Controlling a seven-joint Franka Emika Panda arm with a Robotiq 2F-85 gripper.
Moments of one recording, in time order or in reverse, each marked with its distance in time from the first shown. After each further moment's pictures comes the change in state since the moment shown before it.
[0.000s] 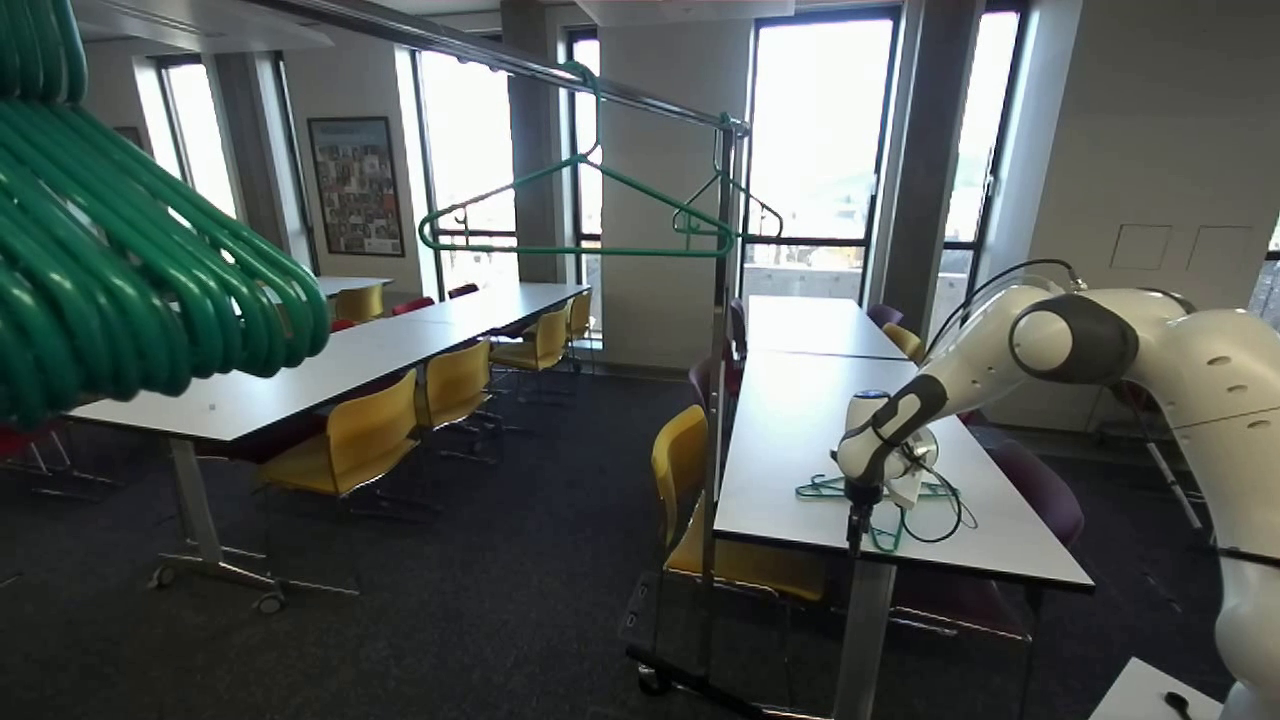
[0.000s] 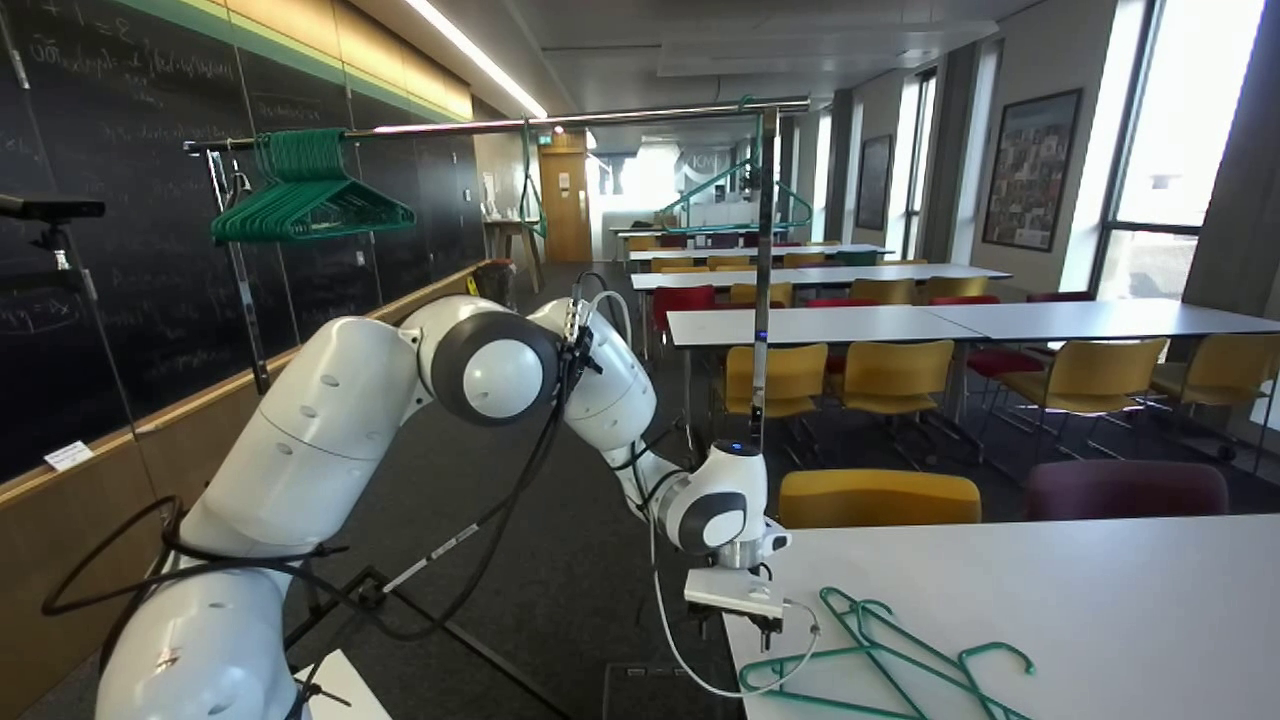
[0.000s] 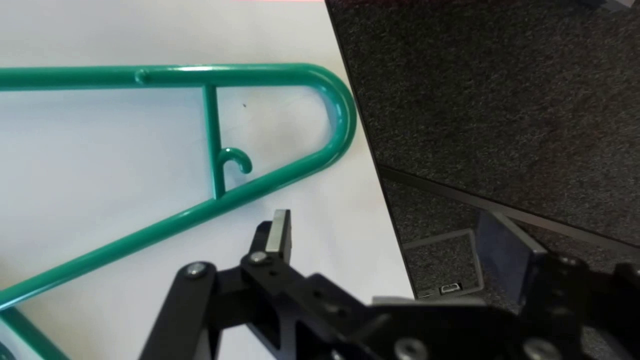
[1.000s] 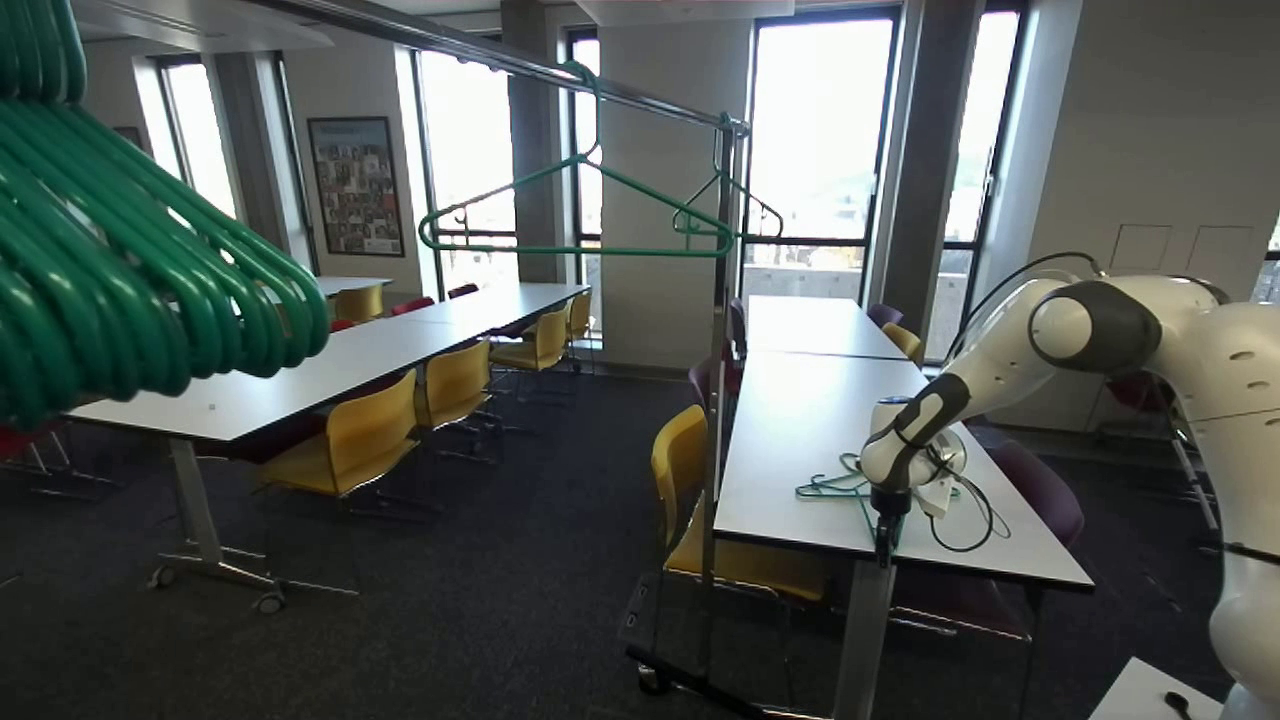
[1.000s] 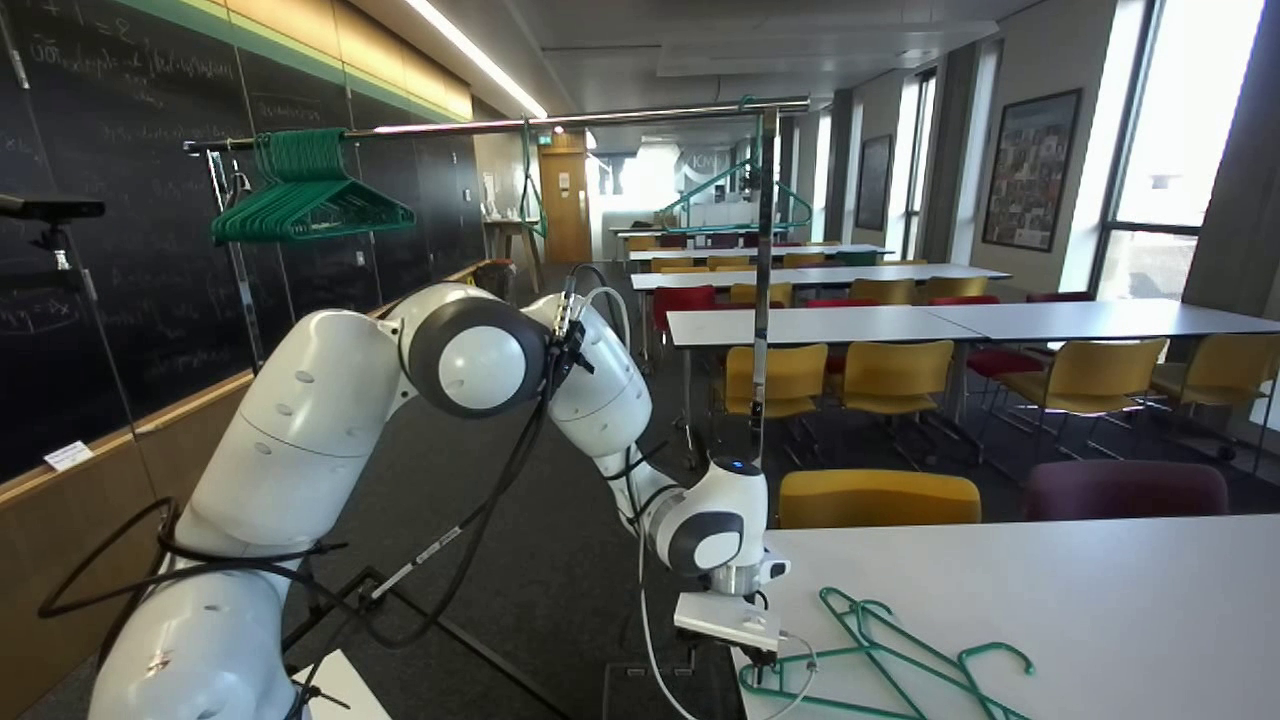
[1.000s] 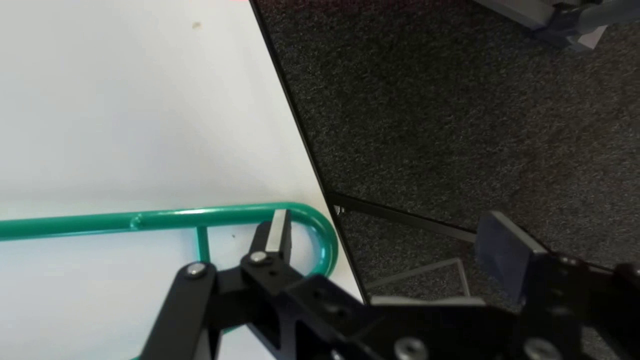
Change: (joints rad) arm -0.048 -0.063 -0.009 -0.127 0.000 0.001 -0.035
